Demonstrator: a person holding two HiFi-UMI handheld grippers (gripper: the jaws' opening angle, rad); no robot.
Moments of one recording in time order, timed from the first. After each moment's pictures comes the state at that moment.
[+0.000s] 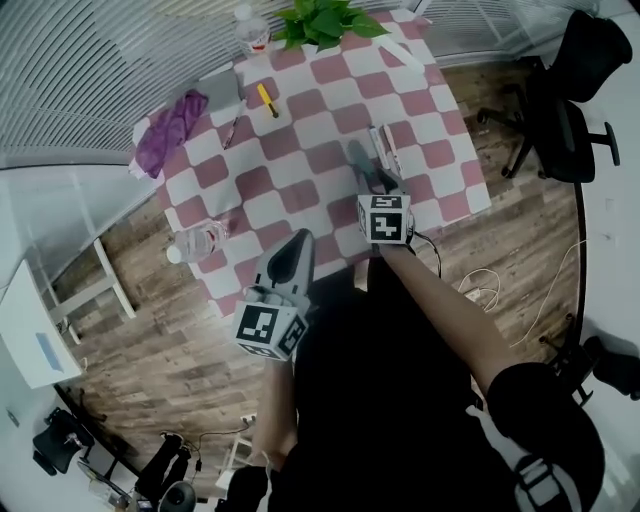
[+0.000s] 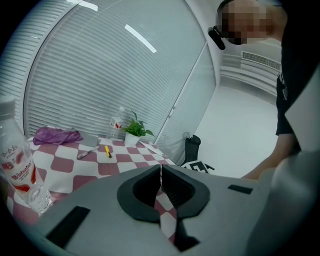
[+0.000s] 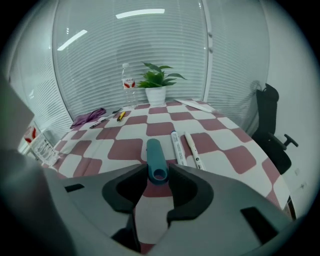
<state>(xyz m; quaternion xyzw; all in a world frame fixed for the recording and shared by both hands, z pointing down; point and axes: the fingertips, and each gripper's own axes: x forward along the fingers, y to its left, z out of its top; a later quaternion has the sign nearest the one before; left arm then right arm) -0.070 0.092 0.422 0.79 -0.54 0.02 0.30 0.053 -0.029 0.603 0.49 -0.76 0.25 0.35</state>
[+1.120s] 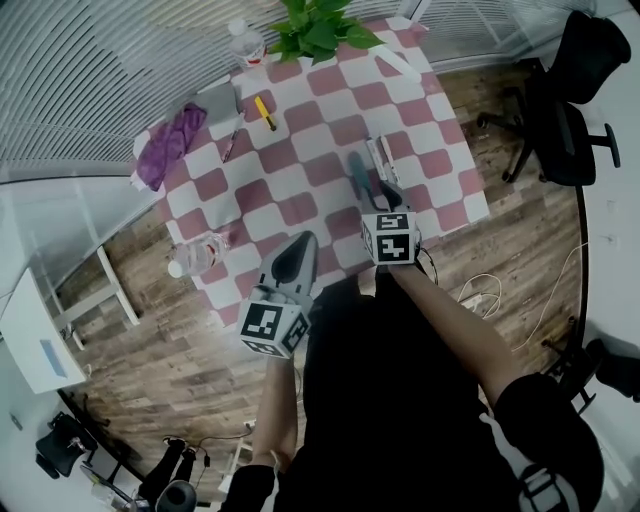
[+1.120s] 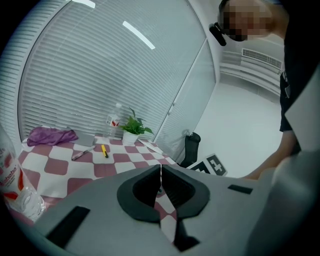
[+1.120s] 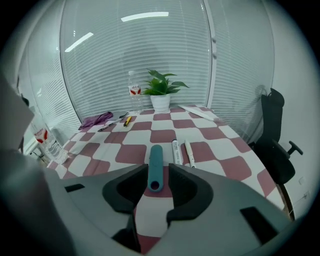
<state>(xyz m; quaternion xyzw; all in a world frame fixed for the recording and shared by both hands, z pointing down) -0.060 0.071 0.431 0.79 -0.53 0.03 0.30 0.057 -0.026 0.573 0.46 -0.78 0.24 0.34</state>
